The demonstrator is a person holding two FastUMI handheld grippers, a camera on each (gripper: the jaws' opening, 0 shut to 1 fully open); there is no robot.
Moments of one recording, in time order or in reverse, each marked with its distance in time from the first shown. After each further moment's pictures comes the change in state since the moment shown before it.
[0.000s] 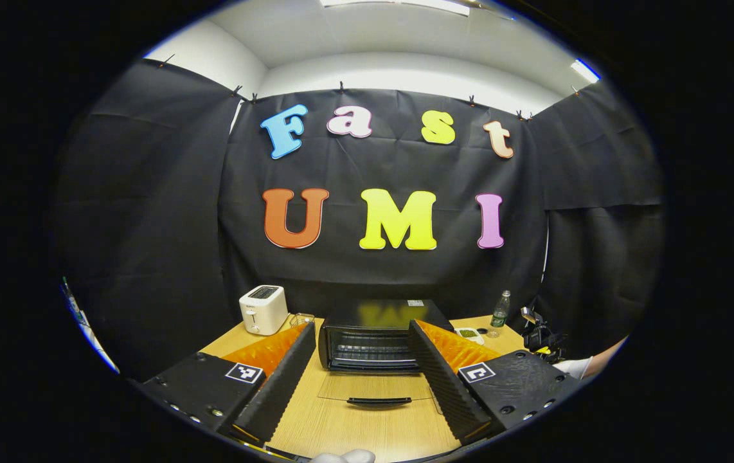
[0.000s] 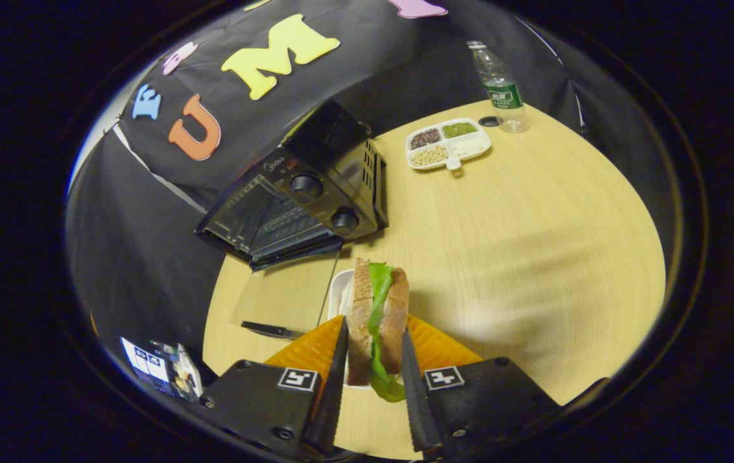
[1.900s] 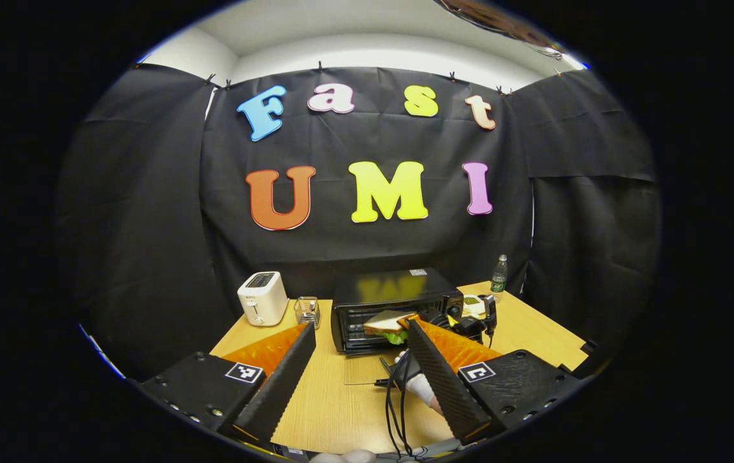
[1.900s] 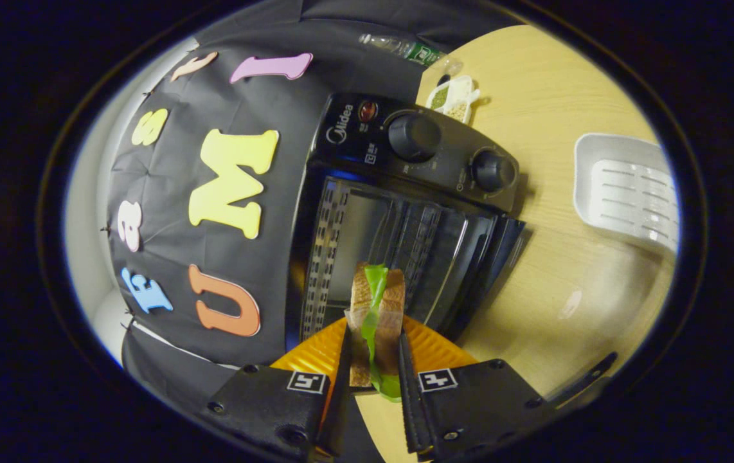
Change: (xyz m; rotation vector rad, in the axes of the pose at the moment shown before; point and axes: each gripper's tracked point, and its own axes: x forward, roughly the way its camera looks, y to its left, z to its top) left arm 0.001 0.046 -0.029 0.089 0.121 -0.096; right arm 0.162 0.199 0.084 0.777 -0.586 0.232
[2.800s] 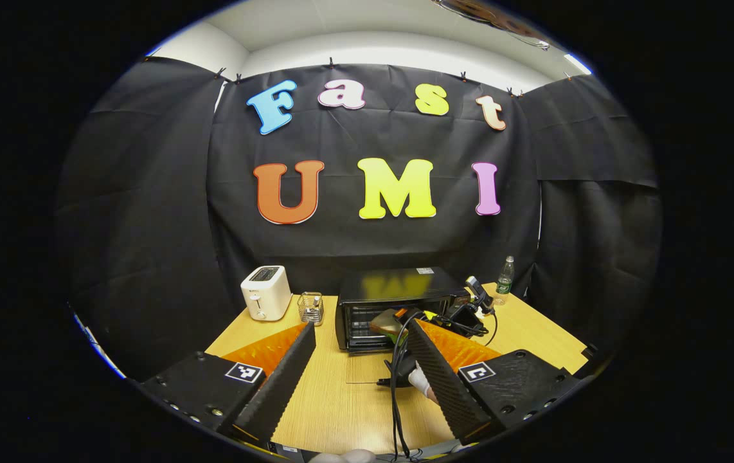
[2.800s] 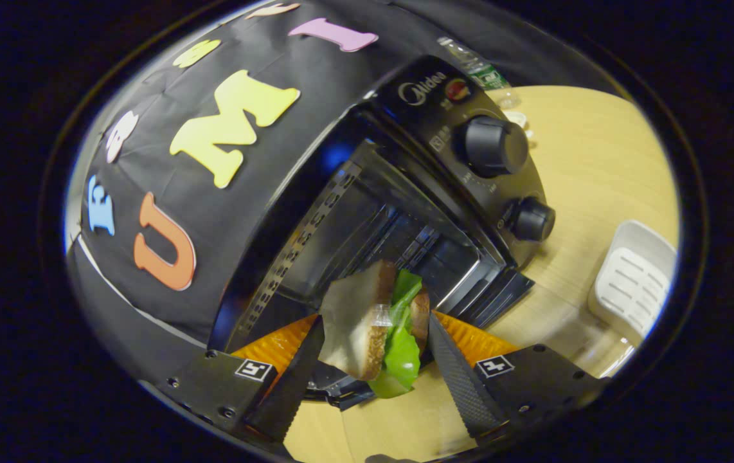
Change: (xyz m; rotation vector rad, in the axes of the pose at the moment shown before) left arm 0.009 0.007 -0.005 -0.037 0.010 0.025; right arm 0.027 -0.029 0.013 -0.451 0.015 -0.199
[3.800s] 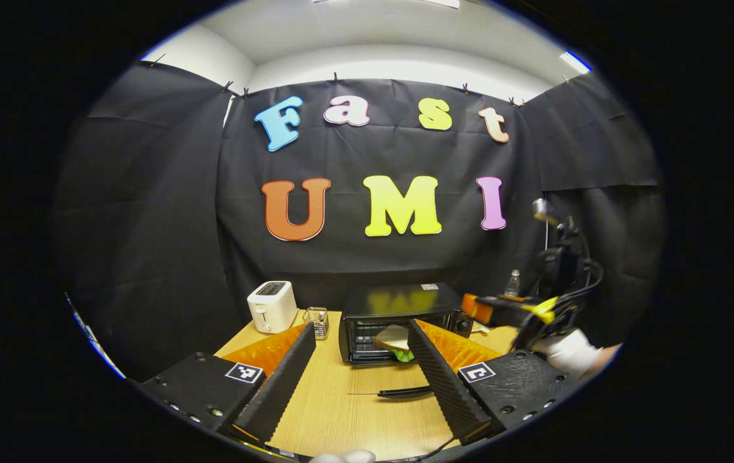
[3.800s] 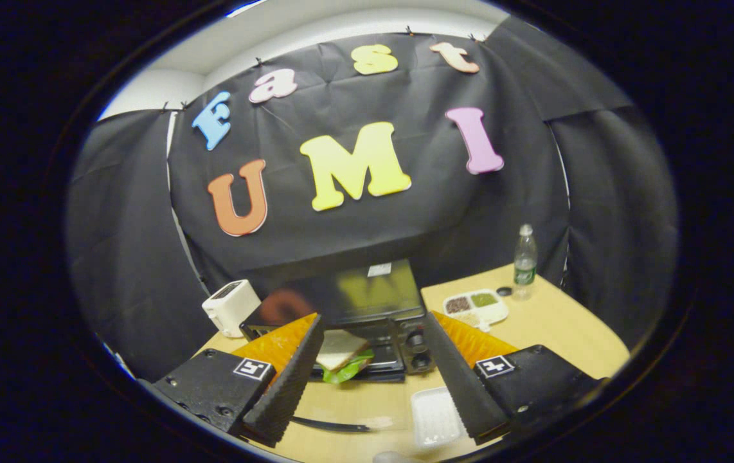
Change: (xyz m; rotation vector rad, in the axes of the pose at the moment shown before) left arm -0.001 -0.003 0.008 0.012 -0.083 0.046; right arm -0.236 0.021 0.150 -0.692 -0.253 0.118
